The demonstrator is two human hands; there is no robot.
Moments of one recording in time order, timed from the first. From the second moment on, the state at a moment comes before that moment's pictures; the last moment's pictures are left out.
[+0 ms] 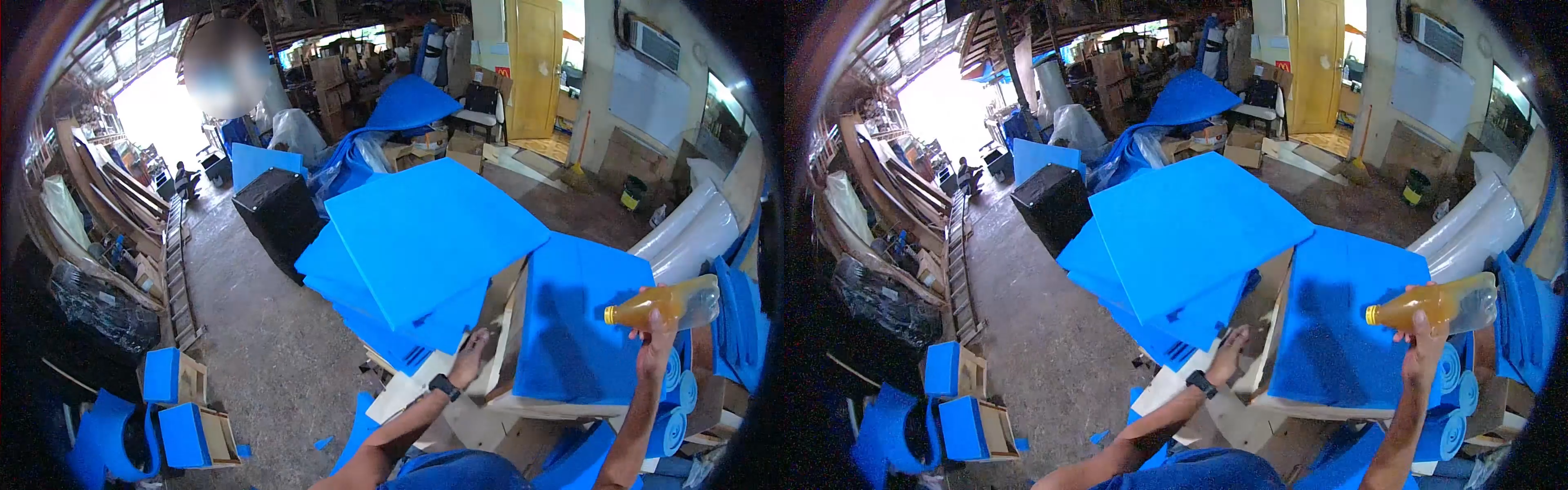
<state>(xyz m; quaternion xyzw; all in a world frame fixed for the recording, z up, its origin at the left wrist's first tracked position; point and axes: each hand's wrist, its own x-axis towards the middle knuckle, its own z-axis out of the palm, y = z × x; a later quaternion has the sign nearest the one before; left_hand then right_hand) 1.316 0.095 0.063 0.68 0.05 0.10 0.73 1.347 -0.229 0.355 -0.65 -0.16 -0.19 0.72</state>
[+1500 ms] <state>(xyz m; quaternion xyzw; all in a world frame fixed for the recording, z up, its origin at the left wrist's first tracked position) 1.324 0.072 -0.068 0.91 0.03 0.21 0.35 1.610 -0.067 0.350 -0.86 -0.23 -0.10 0.45</state>
